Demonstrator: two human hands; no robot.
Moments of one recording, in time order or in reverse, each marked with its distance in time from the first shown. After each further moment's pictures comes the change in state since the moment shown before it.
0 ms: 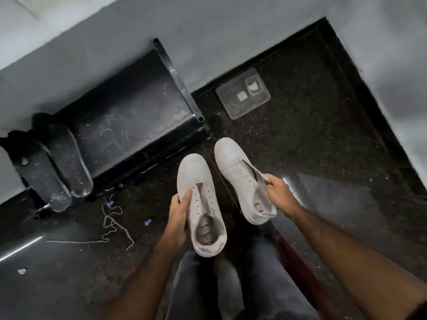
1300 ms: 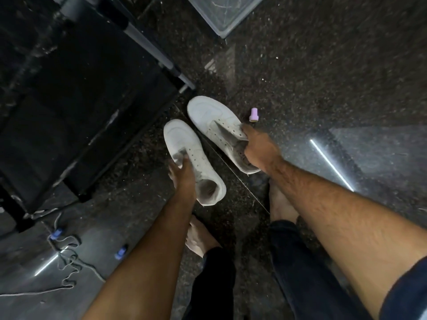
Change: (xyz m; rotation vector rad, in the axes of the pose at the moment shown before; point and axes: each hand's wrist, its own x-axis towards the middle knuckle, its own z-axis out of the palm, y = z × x) left_hand 0.470 -0.202 0.046 0.373 0.345 0.143; right_hand 0.361 0.190 0.205 -0.267 0.083 -0.094
